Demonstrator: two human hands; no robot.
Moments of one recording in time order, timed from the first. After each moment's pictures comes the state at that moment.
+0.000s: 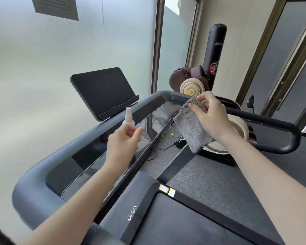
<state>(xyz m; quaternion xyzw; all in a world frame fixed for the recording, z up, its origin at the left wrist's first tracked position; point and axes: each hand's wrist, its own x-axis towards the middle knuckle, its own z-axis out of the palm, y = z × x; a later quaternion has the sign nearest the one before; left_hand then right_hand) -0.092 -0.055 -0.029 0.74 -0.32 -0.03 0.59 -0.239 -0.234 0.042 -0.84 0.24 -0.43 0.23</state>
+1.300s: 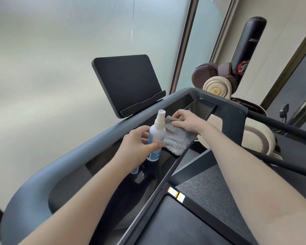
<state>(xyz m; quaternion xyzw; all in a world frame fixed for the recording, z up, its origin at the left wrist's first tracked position) -0.001 -0.068 -0.060 0.74 -0.36 -0.17 0.55 -0.038 -0.312 -0.038 -0.92 0.25 -0.06 0.31</state>
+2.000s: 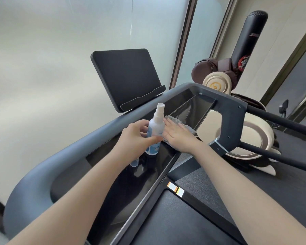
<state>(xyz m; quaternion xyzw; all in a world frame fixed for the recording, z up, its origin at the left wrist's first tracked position) -0.002 -0.065 -0.058 0.74 -0.36 -0.17 0.54 -0.062 -0.260 -0.085 -0.99 0.14 0.02 0.06</state>
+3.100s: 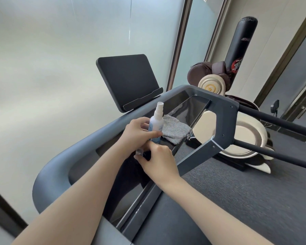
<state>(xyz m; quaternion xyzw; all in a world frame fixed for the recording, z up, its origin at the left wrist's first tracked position) 0.004 -0.064 -0.058 0.72 -0.36 -0.20 0.57 -0.110 -0.106 -0.087 -0.92 0.21 -0.25 0.22</state>
